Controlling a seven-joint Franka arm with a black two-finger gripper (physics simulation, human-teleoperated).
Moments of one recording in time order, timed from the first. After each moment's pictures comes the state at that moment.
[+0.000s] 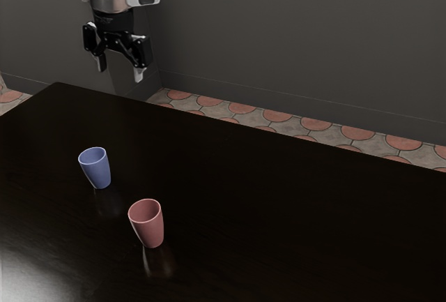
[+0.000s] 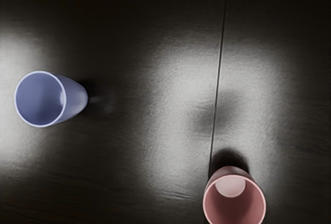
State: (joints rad) arm 0.13 0.06 -0.19 -1.46 0.16 1.47 -0.14
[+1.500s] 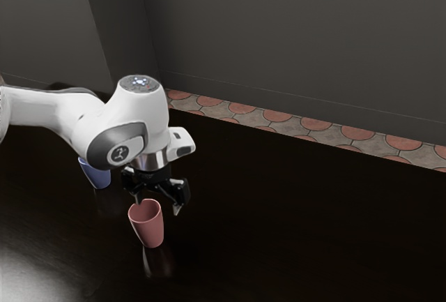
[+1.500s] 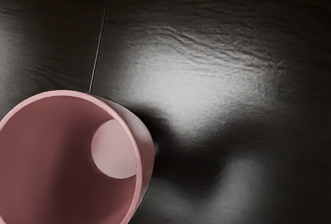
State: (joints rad) arm 0.12 -0.15 -0.36 -2.38 0.10 2.23 -0.49
